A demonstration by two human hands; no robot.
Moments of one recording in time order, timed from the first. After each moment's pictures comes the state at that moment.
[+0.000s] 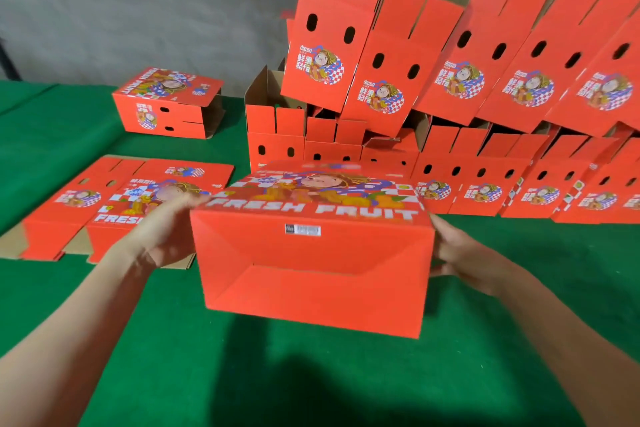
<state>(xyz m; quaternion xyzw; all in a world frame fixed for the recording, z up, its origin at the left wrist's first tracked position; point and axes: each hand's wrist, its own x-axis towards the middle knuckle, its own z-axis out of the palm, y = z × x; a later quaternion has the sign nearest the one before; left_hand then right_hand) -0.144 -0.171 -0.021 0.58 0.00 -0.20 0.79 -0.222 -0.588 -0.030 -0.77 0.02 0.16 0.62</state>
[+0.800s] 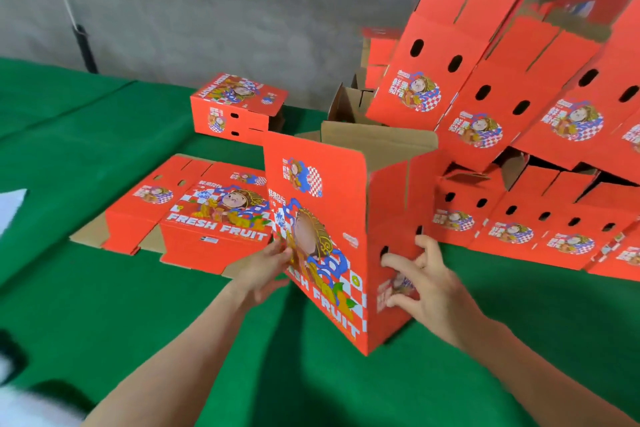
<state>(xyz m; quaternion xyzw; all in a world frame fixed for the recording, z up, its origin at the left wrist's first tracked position) -0.102 -0.151 -0.124 0.62 0.10 -0.19 0.76 -0.183 -0.427 -0.045 -0.93 -0.27 -0.20 0.16</state>
